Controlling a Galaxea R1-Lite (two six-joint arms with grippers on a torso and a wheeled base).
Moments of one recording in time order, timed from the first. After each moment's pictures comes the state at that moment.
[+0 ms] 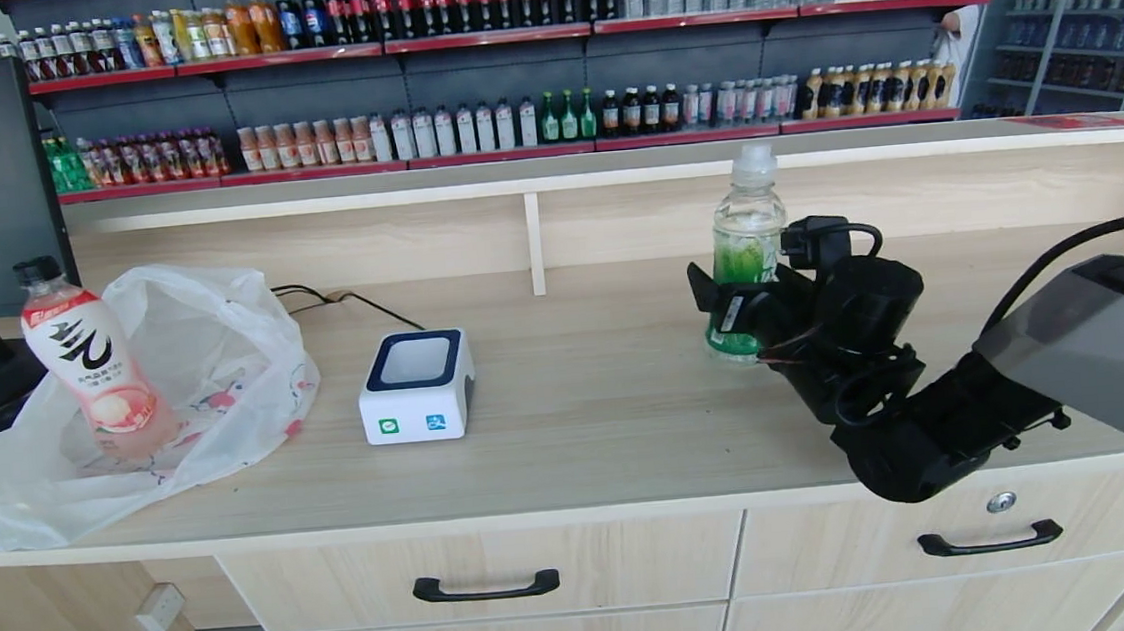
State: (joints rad) left arm 0.00 0.00 0.00 0.00 0.00 0.00; right arm 0.38 2.20 -1.04 -1.35 -0.27 0.09
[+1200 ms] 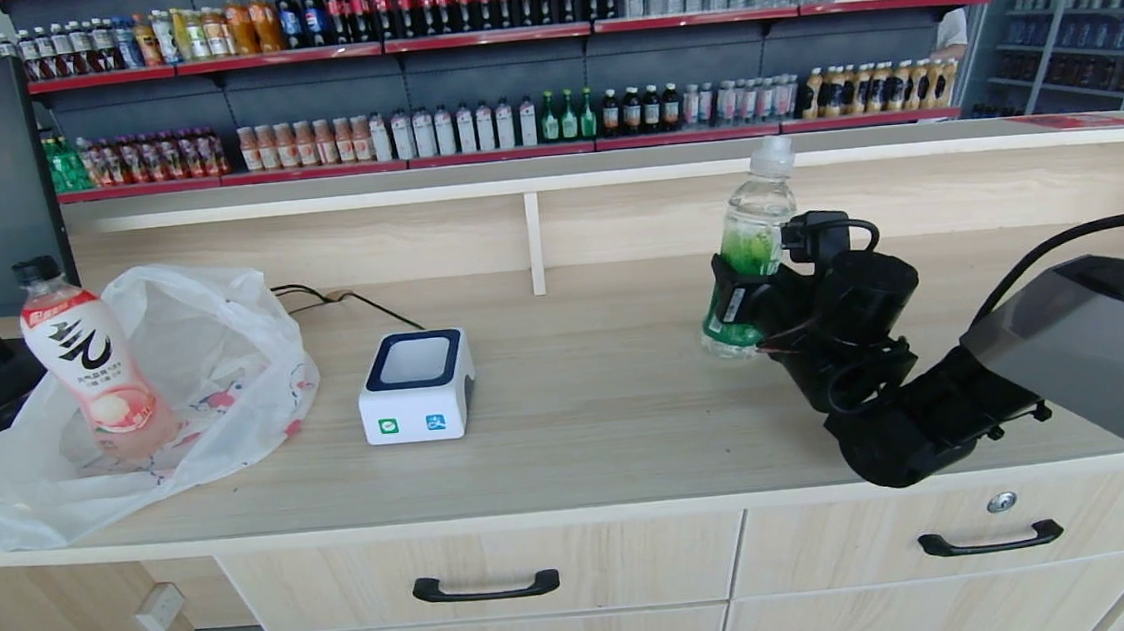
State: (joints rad) left arm 0.00 0.00 0.00 0.00 0.00 0.00; right arm 0.35 2.24 -1.10 -1.35 -0.27 0.07
